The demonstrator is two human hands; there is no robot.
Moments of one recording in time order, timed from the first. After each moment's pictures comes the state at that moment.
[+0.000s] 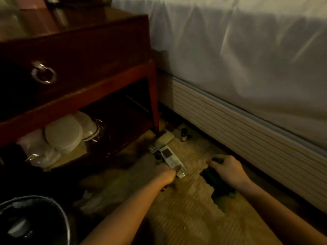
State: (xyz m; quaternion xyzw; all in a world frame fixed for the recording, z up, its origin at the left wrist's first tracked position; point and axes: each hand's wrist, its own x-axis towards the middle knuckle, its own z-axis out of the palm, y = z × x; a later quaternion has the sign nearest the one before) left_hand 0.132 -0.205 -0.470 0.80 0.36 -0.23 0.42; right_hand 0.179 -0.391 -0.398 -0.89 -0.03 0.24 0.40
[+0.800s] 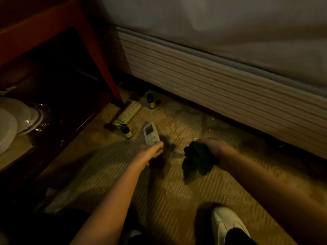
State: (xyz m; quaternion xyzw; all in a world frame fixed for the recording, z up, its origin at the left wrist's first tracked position) left_hand 0.140 -0.235 -0.535 0.72 0.36 -0.23 0.54; right_hand 0.161 -0.446 -0.472 -0.69 0.27 0.33 0.58
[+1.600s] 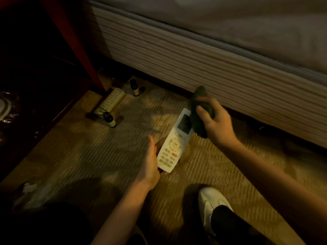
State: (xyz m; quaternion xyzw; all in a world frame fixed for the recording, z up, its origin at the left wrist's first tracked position) left_hand 0.063 -0.300 -0.494 0.51 0.19 -0.23 0.81; right_hand 0.139 -0.463 -0.445 -0.85 0.00 0.00 0.53
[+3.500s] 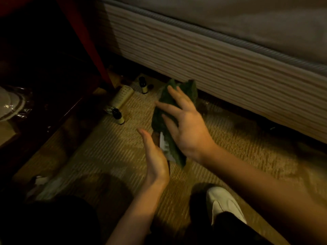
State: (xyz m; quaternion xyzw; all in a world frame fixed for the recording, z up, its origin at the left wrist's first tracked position) left_hand 0.065 -0.314 -0.445 0.44 0.27 -0.02 0.85; right_hand 0.117 -0.391 -0.422 -0.91 -0.22 -0.01 0.34
